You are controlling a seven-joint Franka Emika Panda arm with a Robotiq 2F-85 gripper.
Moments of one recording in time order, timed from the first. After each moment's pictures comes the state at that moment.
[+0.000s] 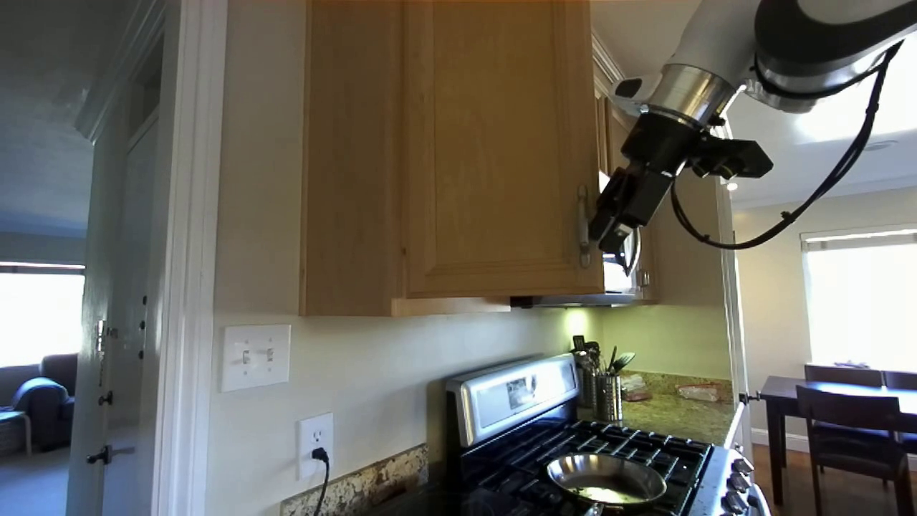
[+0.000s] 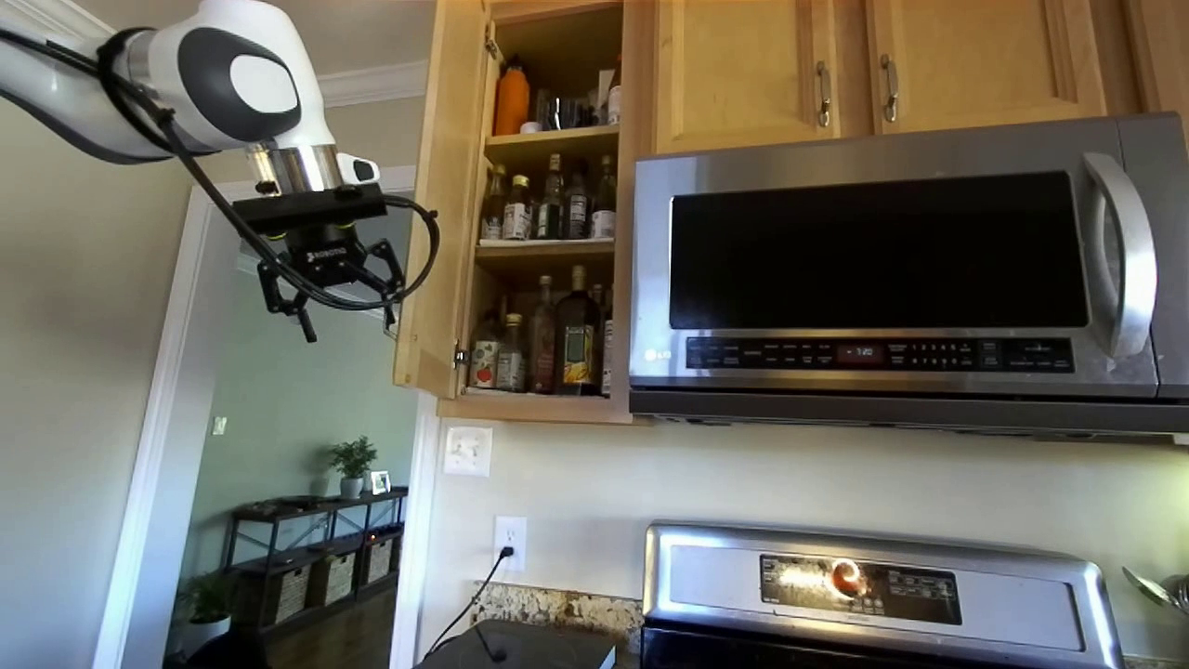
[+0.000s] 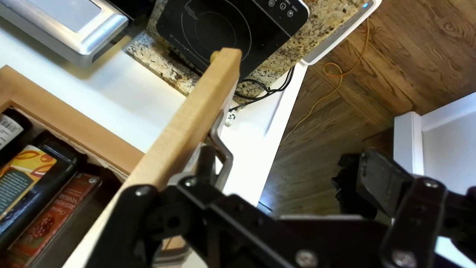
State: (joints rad) arm 0.29 -0.83 0.01 -2.28 -0.05 2.09 -0.56
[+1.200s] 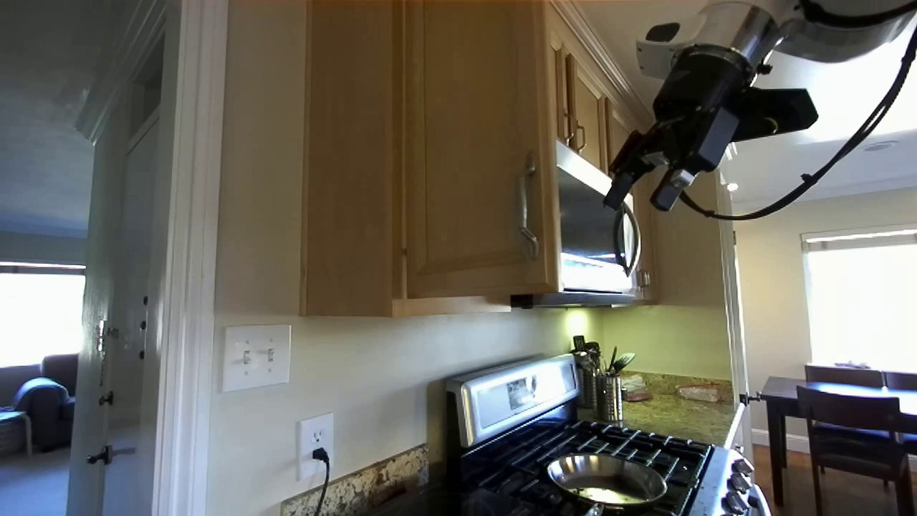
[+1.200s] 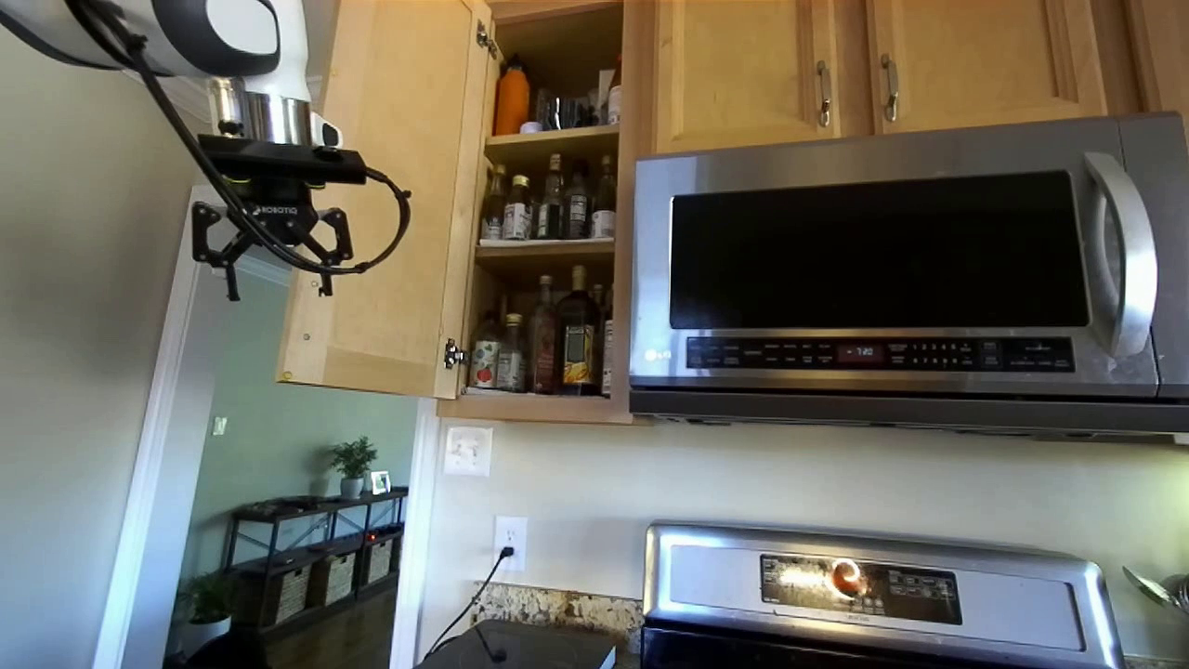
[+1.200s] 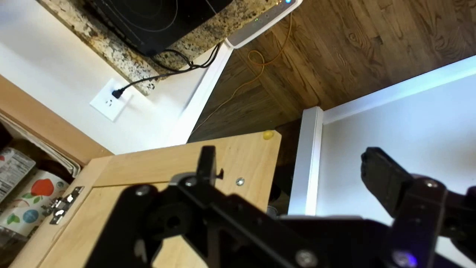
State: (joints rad) arm 0.40 -0.87 -0.04 -2.17 0.11 1.85 -0.77
